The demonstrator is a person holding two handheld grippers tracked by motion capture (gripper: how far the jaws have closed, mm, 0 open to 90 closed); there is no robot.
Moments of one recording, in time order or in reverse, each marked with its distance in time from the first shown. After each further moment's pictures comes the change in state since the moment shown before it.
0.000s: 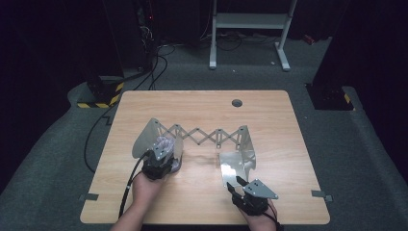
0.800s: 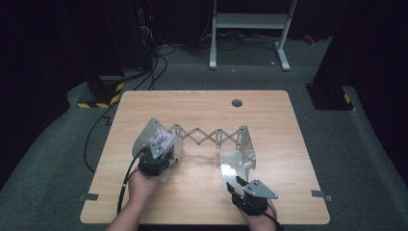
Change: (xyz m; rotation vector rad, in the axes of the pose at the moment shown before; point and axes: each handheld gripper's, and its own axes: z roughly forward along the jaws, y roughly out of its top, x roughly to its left) left arm 0.001 0.005 -0.014 -0.039 0.029 0.040; right arm 0.000 -0.001 0.001 0.005 0.000 -0.001
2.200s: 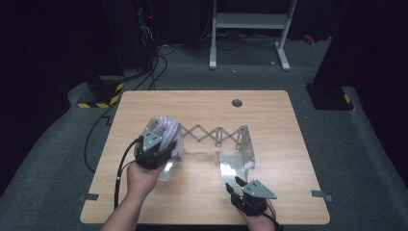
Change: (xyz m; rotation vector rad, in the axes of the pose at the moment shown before) left arm -0.002 0.052 -0.050 -0.184 -0.138 -0.059; right arm 0.002 0.000 0.001 0.002 0.004 0.002
